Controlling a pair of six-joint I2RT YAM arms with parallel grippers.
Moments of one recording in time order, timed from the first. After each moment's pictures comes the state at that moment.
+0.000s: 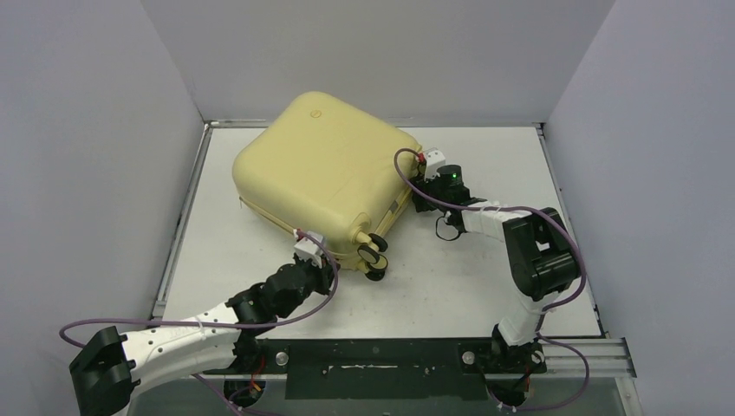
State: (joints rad) left arm -1.01 0.78 0.27 0.16 -0.39 -0.43; right arm 0.34 1.76 0.92 0.25 -0.04 -0.07
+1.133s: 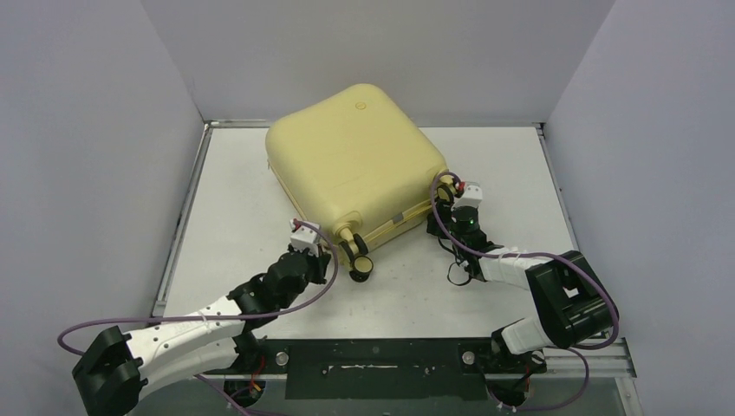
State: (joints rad) left arm -0.91 0.86 0.33 0.11 -0.42 -0.40; right arm 0.40 1.44 0.46 0.50 0.21 0.38
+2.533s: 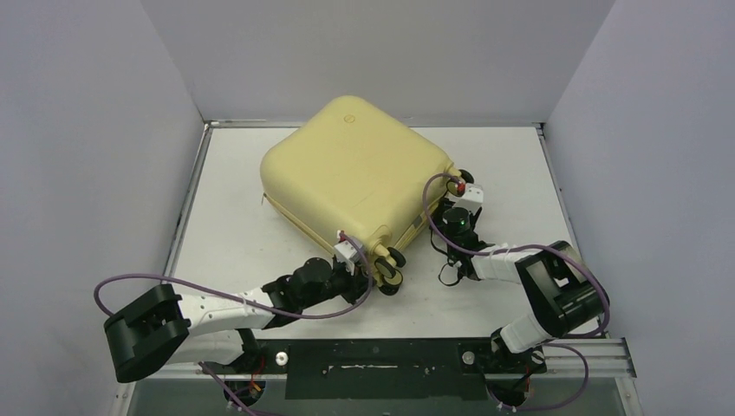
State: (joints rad) left arm -1.05 1.18 0.33 0.49 -0.01 -0.41; right arm 0.46 1.52 0.48 0.54 0.47 0.41
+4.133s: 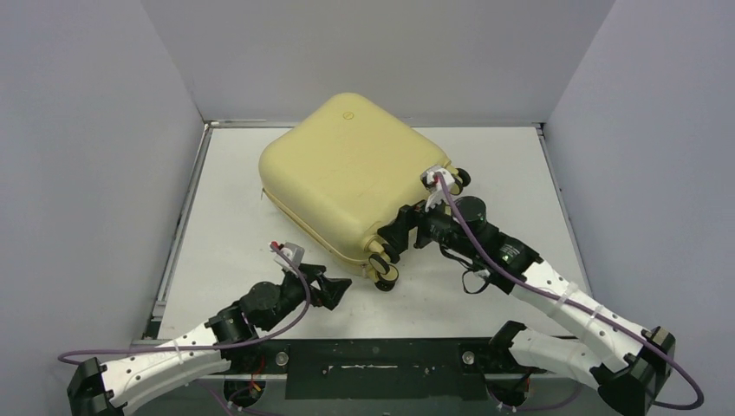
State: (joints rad) left arm -1.03 0.42 0.15 0.12 -0.29 -0.58; right arm 0.76 0.91 0.81 -0.15 -0.10 0.35
